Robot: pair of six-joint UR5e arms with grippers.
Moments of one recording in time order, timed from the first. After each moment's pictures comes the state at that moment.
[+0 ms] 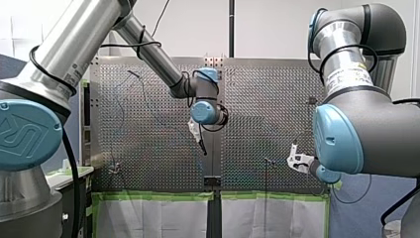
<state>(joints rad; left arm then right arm) -0.77 -2.05 -1.72 -2.54 -2.00 -2.10 1.62 -0.77 1.94 -1.13 1.33 1.76</state>
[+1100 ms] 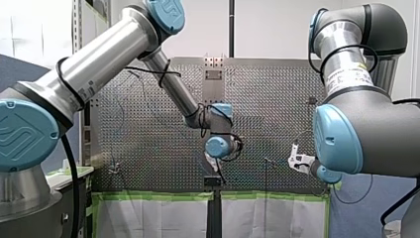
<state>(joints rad) -0.80 -2.34 -1.61 -2.39 -1.93 -2.19 1.62 -0.77 1.94 -1.12 1.33 1.76</state>
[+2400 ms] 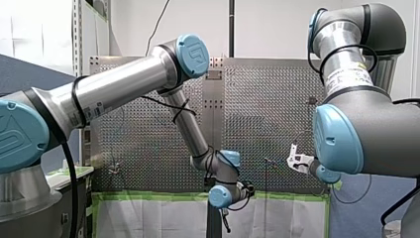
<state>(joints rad) -0.87 -2.66 -1.53 -2.27 -1.86 -2.17 1.62 -0.77 1.94 -1.12 1.33 1.76</state>
